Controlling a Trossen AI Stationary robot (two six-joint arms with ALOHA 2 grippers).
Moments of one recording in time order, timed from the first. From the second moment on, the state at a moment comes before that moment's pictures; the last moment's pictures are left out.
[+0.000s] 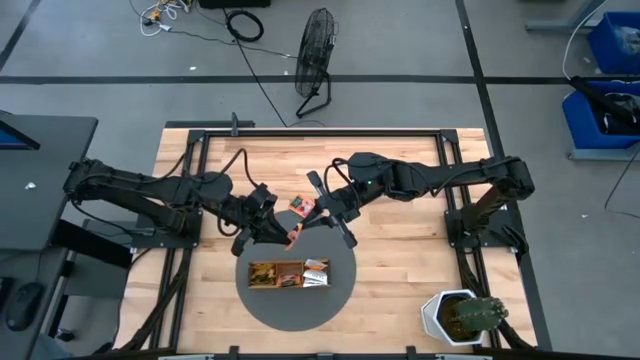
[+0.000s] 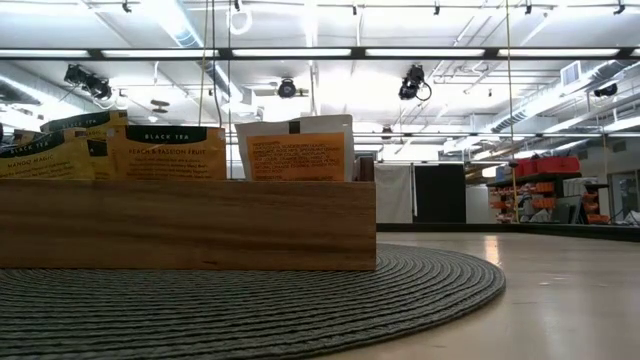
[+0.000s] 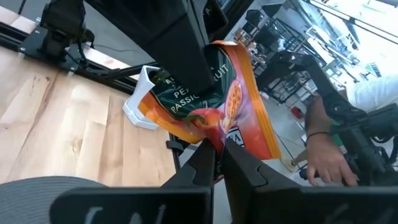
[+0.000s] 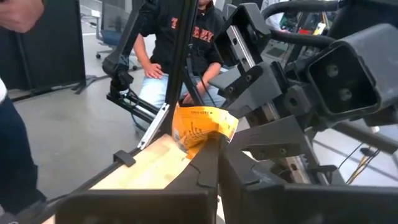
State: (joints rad) left arm -0.15 1.09 0.93 0.06 0.26 -0.62; right arm 0.07 1.63 1.49 -0.06 -0.45 -0.32
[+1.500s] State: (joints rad) left arm -0.11 1.02 0.93 -0.13 0.08 -0.49; right arm 0.05 1.57 1.54 -0.55 -0.20 0.09
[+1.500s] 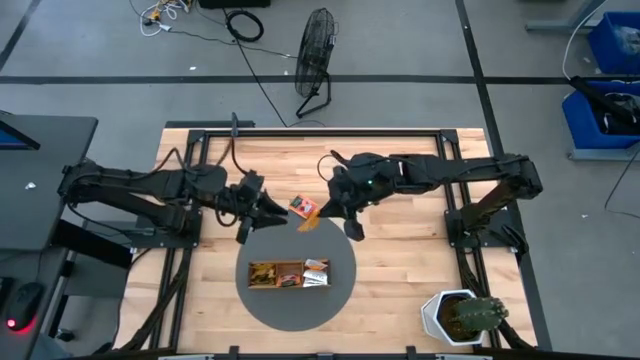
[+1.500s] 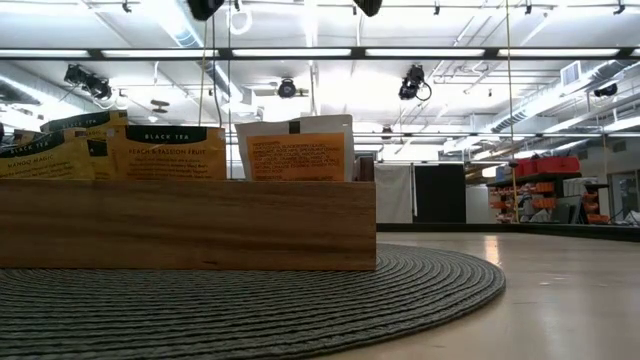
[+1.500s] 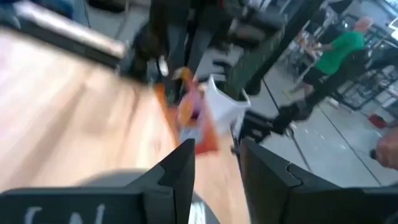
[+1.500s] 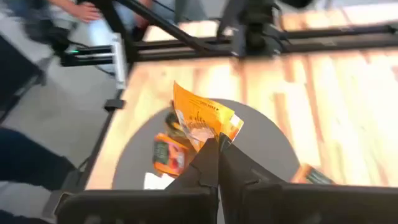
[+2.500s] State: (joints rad) left arm -0.02 1.18 0.99 -0.19 0.02 -0.29; right arm 0.02 1.88 2.02 -1.01 -0.02 0.18
